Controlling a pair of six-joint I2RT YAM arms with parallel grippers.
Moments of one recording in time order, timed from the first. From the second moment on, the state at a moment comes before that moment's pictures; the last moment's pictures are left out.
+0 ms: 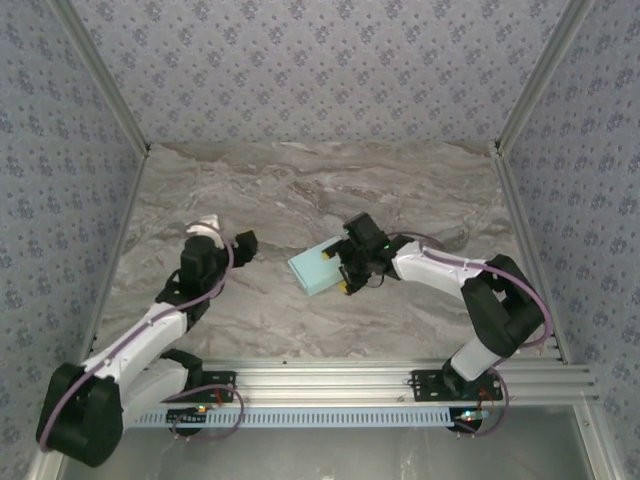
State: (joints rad) left arm -0.33 0.92 0.40 0.14 -0.12 -0.46; right arm 0.72 1.58 0.92 -0.33 -0.25 1.68
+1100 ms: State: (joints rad) left arm -0.11 1.29 0.41 0.28 -0.03 0.02; right arm 0.15 0.94 0.38 0.19 0.25 -0.05
